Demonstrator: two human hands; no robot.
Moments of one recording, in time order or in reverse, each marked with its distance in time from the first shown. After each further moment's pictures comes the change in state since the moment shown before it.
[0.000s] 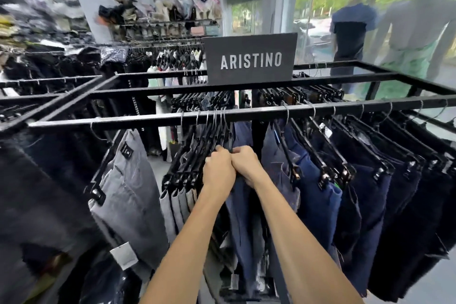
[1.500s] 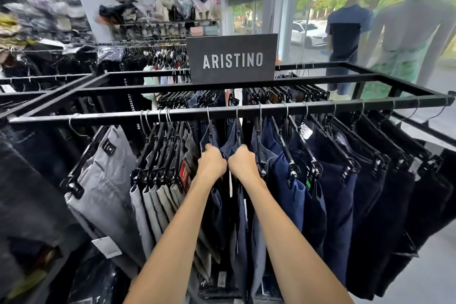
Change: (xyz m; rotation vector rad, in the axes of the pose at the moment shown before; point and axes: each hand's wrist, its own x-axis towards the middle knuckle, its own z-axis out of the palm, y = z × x) left_hand 0.004 0.046 0.010 -0.328 -0.187 -0.206; right_hand -0.016 0.016 -0.054 -0.235 0.080 0.046
